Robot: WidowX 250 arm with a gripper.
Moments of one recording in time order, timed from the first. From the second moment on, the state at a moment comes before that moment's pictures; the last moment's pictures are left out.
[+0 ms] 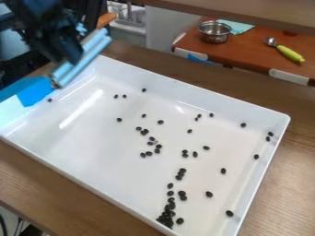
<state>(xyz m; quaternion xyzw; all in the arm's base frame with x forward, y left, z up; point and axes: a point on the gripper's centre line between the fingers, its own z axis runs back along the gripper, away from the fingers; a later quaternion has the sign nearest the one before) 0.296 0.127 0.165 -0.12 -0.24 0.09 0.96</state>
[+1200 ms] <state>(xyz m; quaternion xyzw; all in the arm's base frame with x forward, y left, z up) 0.336 0.170 0.101 0.00 -0.21 0.10 0.97</state>
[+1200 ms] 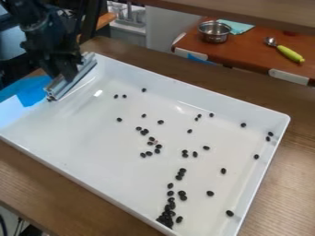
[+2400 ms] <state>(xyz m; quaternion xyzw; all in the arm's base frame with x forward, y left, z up) 0.365 0.129 0.071 0.04 -0.19 0.06 0.98</state>
